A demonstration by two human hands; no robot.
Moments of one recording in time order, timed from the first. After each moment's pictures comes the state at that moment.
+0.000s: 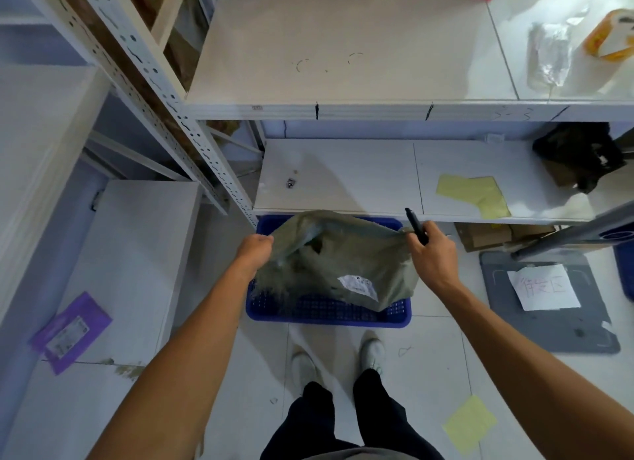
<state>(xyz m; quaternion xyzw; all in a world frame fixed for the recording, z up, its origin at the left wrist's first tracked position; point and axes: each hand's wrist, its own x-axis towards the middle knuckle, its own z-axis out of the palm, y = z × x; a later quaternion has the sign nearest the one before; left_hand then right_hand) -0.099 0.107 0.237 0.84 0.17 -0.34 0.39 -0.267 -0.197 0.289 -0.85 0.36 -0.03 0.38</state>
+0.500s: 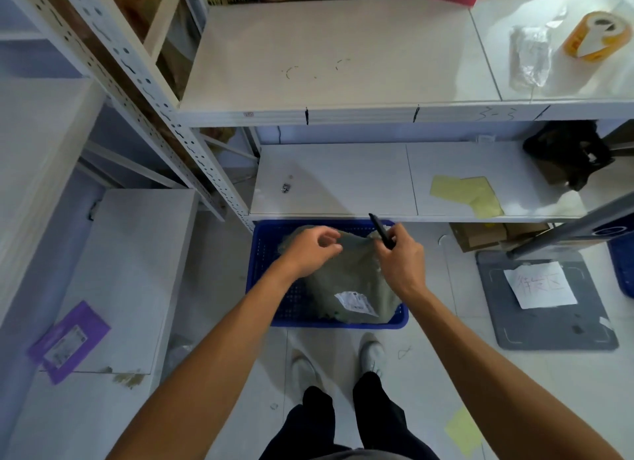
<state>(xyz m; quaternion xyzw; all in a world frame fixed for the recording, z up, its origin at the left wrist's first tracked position) -0.156 0.014 0.303 0.84 -0.15 -0.36 0.38 -0.262 -0.157 0.295 -0.83 0.36 -0.04 0.43</state>
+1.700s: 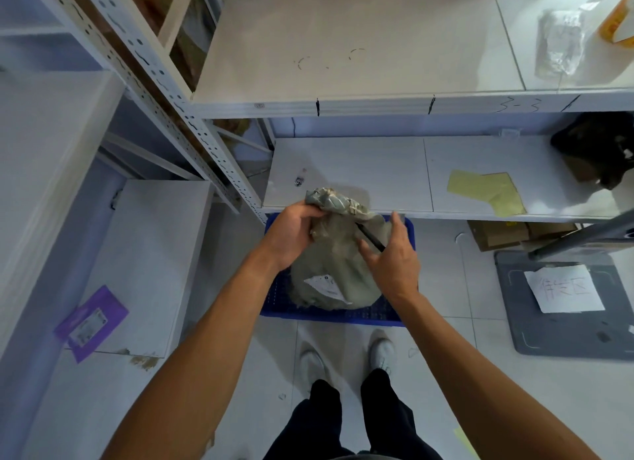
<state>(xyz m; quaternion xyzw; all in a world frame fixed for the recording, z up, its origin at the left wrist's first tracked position) -0.158 0.025 0.369 0.56 -0.01 -0.40 0.72 -0.264 -0.132 0.279 -0.88 0.30 -0.07 0.37</state>
